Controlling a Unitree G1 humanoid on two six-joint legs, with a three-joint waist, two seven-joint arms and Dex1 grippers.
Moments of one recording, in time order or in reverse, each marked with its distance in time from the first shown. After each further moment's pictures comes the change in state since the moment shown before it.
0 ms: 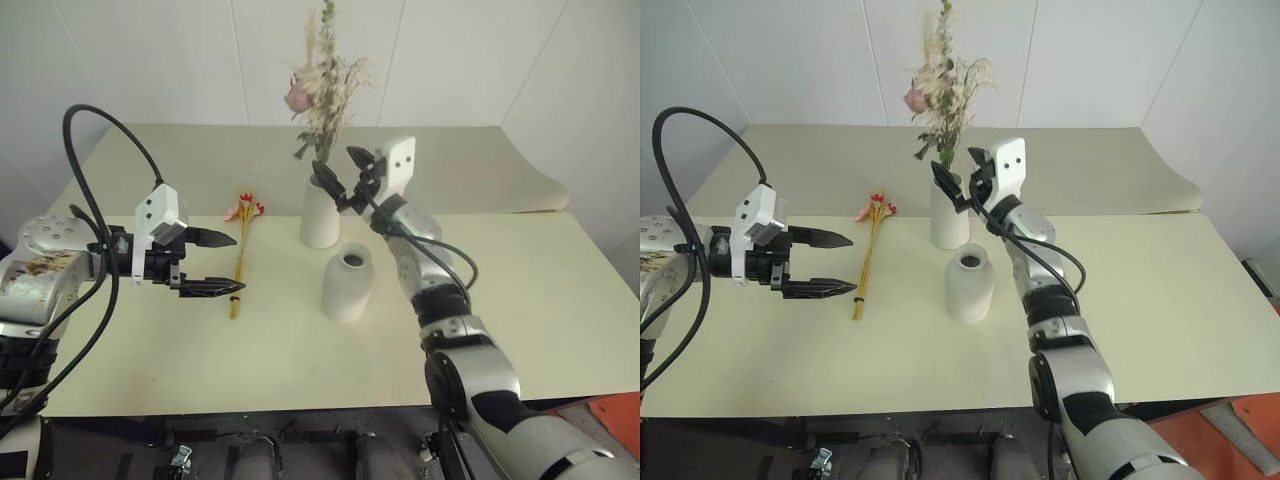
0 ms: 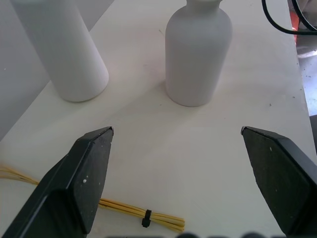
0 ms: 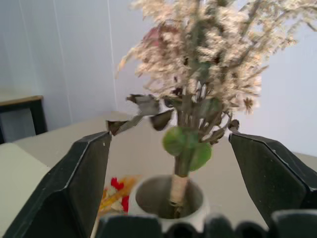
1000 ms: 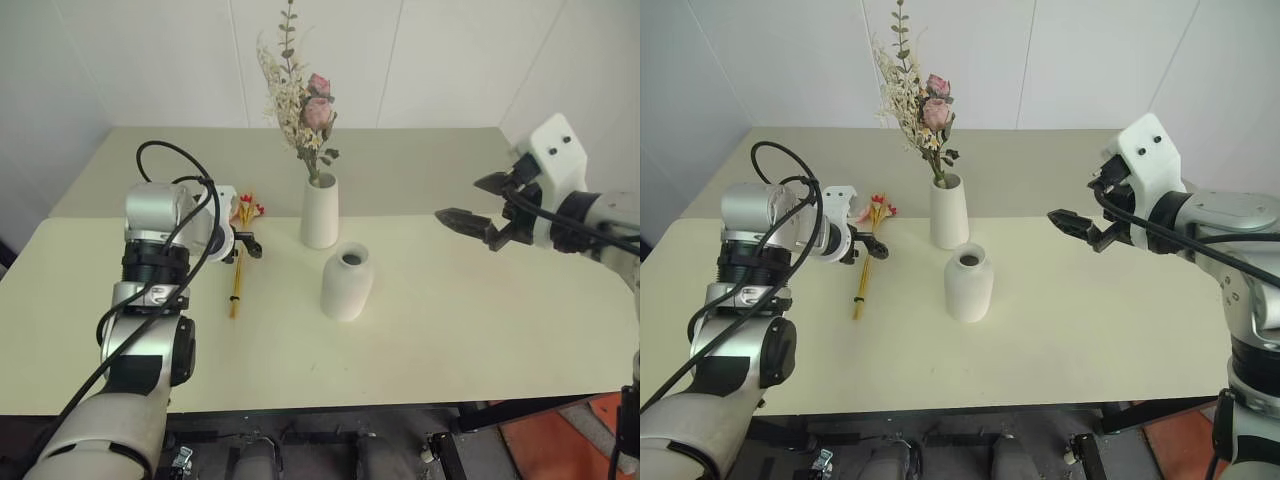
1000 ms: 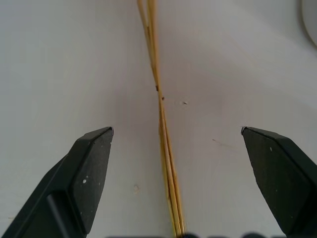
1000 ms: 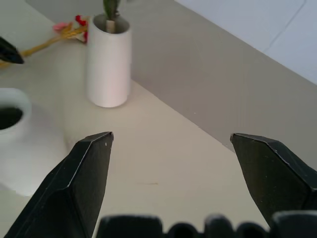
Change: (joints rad) left arm -0.600 -0.574 0.042 0.658 0.274 0.892 1.107; right arm 0.167 -0.811 -0.135 -1.018 0.350 1.298 0.147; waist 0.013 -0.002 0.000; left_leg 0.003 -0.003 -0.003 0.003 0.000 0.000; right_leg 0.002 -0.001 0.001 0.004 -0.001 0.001
